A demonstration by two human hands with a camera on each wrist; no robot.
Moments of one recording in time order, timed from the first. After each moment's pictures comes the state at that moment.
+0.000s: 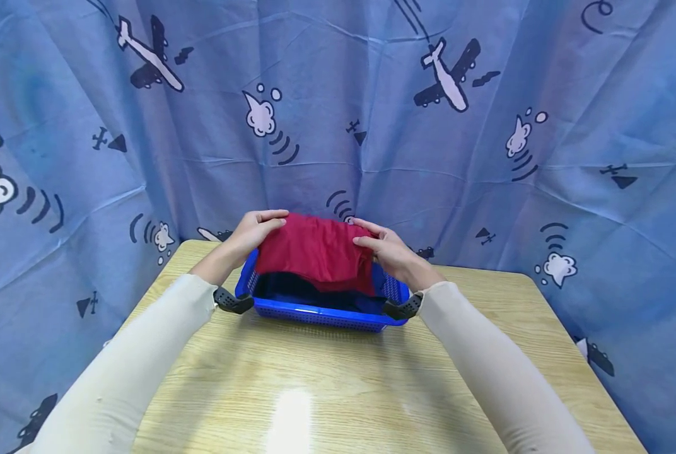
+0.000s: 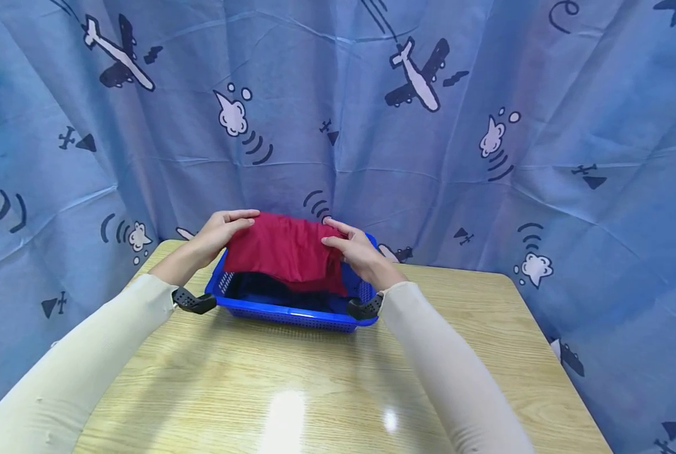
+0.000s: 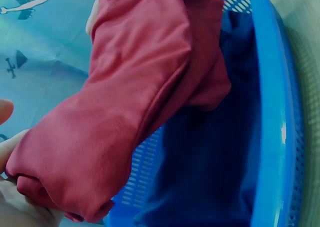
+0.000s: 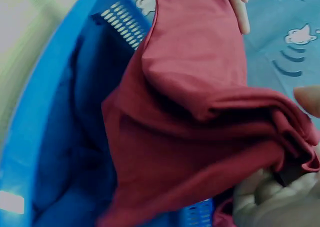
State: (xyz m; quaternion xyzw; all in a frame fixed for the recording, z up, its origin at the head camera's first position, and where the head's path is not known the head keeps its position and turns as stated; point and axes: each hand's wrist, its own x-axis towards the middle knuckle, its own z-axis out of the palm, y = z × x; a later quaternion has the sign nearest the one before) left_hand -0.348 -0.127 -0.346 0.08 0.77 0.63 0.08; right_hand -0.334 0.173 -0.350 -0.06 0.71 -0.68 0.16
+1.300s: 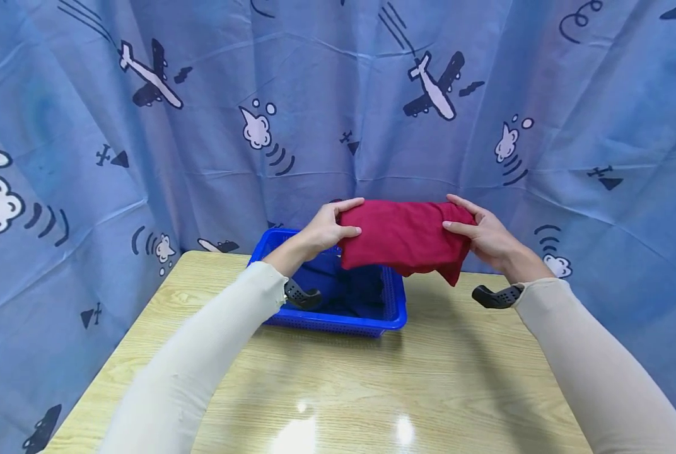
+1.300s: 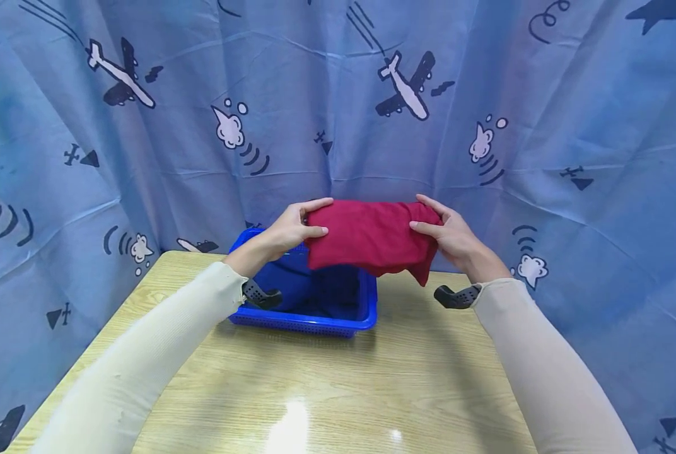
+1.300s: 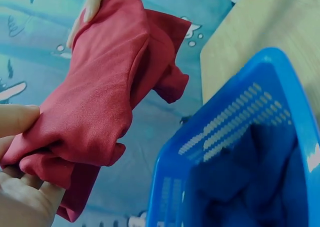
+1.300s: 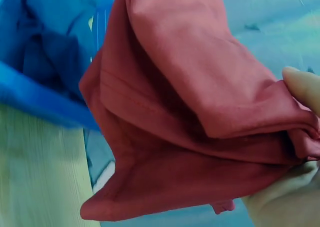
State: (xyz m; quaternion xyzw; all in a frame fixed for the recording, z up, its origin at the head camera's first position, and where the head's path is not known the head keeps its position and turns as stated) left_hand -0.338 0.007 -0.299 0.20 0.73 0.64 0.12; right_hand -0.307 0.331 -0.281 -0.07 0.73 -0.68 0.09
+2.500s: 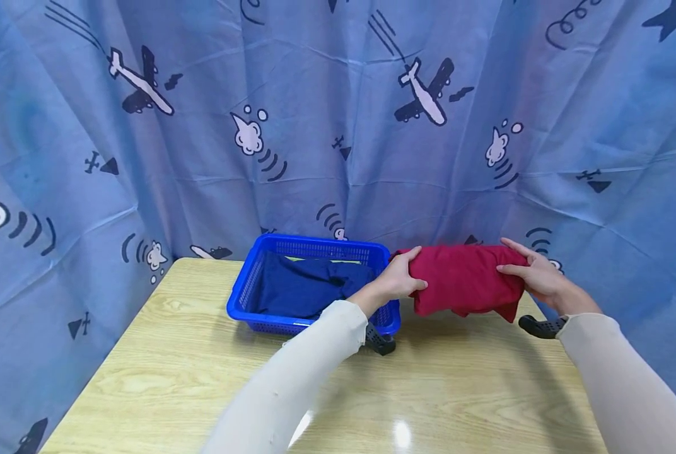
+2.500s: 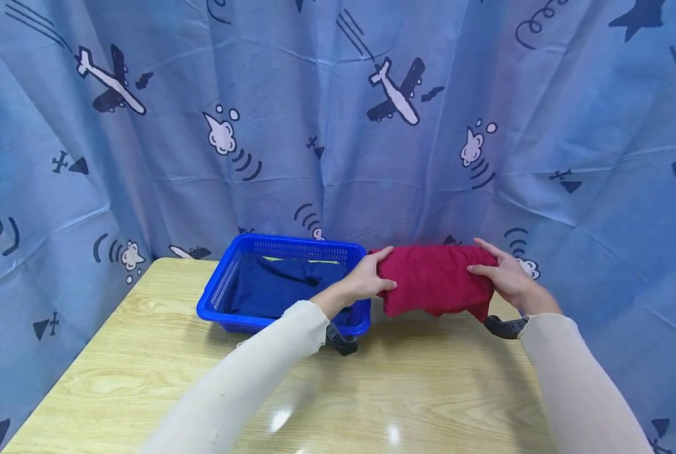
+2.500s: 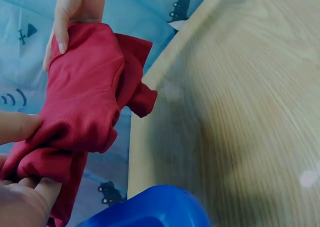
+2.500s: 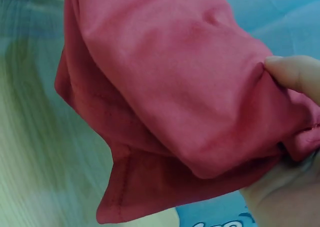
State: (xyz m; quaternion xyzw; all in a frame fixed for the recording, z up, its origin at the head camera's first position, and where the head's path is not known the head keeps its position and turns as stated) left_hand -0.312 0.154 -0.370 0.22 0.78 0.57 0.14; right_hand -0.290 0.468 -0.344 0.00 0.77 -0.62 0.11
